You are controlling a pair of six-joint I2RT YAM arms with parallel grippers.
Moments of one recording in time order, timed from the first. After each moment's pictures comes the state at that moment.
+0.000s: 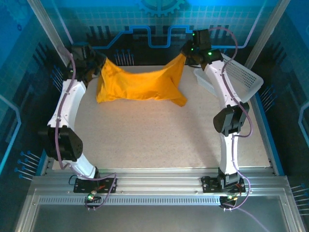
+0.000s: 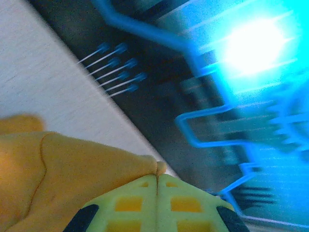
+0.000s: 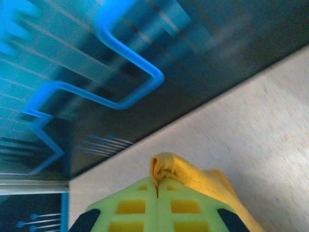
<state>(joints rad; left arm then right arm) 0.04 1.68 1.75 -0.46 0.13 -1.08 0.25 2.19 2.48 -0.78 -0.01 0.83</state>
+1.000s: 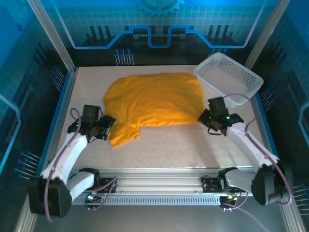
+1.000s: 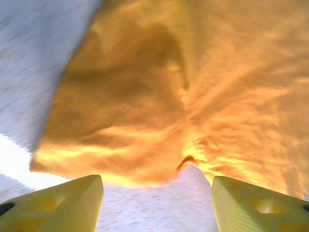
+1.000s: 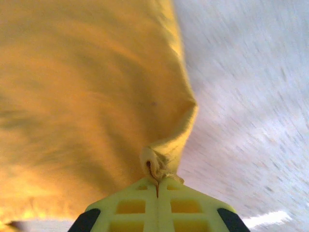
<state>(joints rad) -0.05 1.08 0.71 -0.71 0.21 -1.17 0.25 1.21 0.80 -0.65 0.03 0.81</state>
